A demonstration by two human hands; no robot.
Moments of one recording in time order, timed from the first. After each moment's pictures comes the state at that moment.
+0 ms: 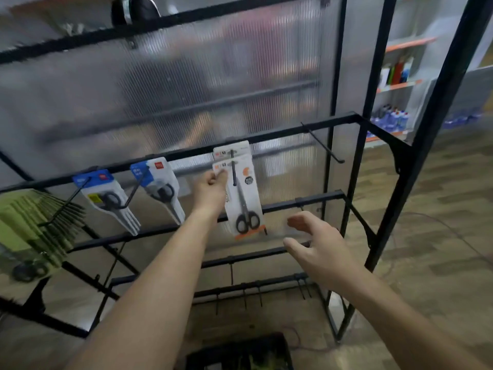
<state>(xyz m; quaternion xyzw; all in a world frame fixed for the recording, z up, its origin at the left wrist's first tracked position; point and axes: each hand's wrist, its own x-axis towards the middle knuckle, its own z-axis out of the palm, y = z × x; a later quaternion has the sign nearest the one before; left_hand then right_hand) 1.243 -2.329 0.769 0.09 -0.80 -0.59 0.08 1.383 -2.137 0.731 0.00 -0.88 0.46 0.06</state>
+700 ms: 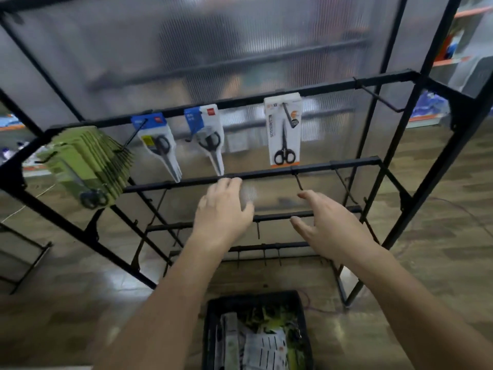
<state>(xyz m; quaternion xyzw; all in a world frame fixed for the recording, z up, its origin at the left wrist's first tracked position) 1.395 -2.433 0.746 -0.04 -0.99 -0.16 0.03 1.435 -2.225 0.727 0.04 -0.97 0.26 0.00</state>
